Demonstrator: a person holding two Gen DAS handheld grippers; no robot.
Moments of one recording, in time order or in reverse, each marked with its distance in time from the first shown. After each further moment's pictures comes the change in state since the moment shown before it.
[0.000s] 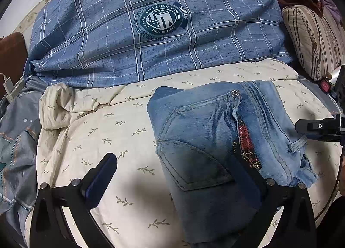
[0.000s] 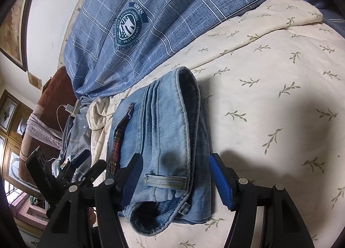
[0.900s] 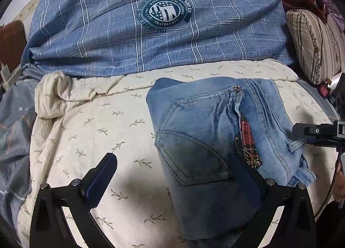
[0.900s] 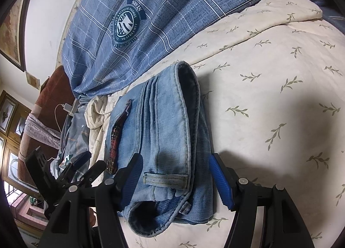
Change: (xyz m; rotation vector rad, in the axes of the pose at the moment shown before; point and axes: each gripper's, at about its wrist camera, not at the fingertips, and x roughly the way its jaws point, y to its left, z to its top) left arm 0.008 0.004 -0.005 -0.058 0.044 -0.044; right arm 0.006 0.001 -0.002 0.008 0.013 -0.008
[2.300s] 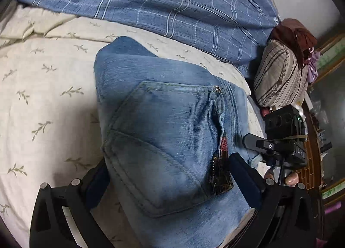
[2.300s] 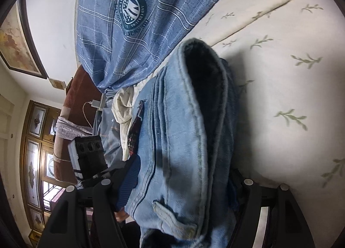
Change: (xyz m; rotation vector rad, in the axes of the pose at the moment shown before) left arm 0.068 0.029 0.017 -0.260 0.228 -0.593; right arm 0.054 -0.002 0.023 0.076 0.158 0.259
